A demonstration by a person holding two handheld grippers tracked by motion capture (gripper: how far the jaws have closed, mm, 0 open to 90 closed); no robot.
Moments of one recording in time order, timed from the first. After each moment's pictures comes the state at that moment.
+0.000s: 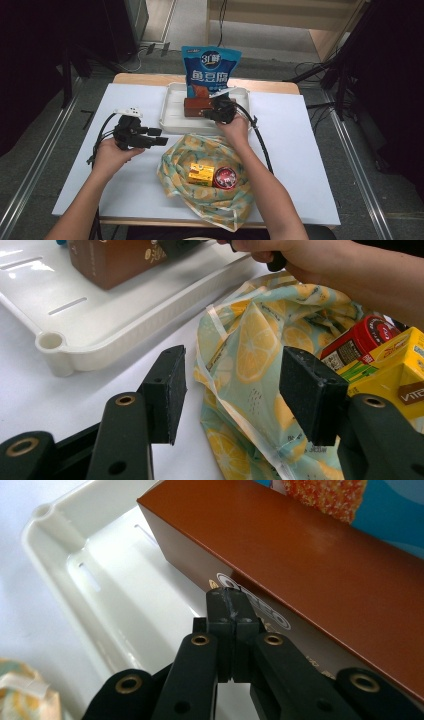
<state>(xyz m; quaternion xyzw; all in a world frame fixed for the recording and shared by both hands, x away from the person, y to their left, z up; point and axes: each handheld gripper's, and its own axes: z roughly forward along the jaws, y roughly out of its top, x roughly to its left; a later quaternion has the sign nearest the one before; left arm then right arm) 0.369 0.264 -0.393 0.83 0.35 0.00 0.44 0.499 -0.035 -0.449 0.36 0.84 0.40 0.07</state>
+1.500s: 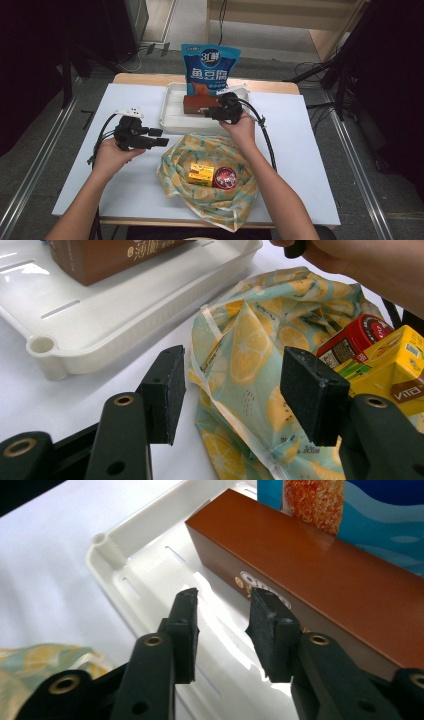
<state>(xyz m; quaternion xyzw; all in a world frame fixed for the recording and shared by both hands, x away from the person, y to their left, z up) 0.368 0.261 -0.391 0.83 0.35 -0.01 0.44 0.483 -0.055 -0.423 0.36 0.83 0.43 0.05</state>
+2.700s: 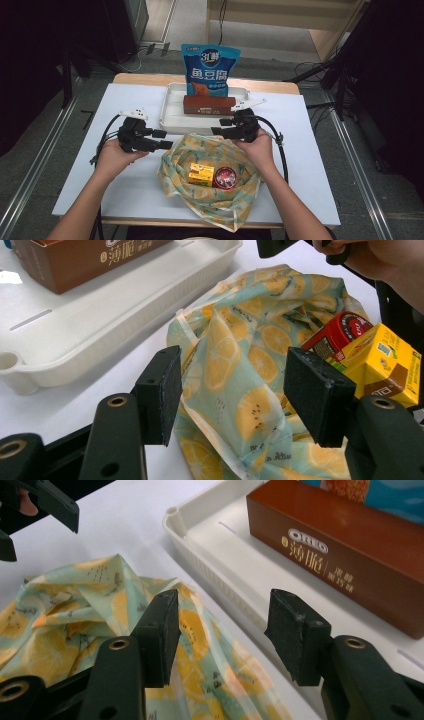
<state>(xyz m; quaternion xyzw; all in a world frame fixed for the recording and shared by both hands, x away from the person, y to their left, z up) 0.361 0.248 -0.384 0.84 0.32 -0.01 0.44 0.412 -0.095 -0.404 0.32 0.83 0.46 0.04</state>
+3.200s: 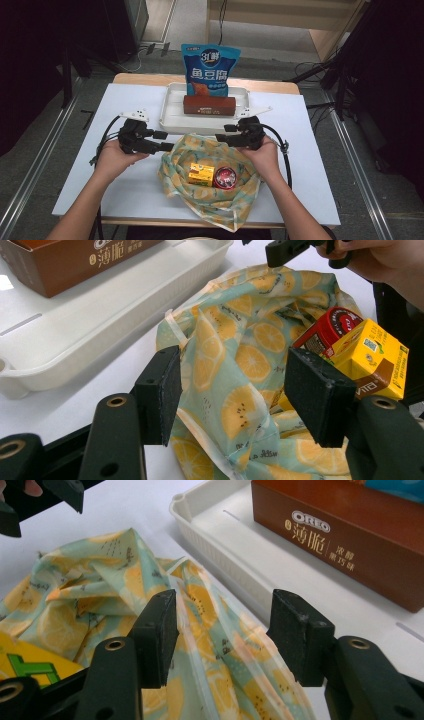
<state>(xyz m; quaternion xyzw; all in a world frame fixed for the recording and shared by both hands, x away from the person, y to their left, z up) 0.355 0.243 -0.381 0.84 0.31 -0.01 0.44 0.391 -0.108 -0.409 0.32 0.83 0.46 0.04</state>
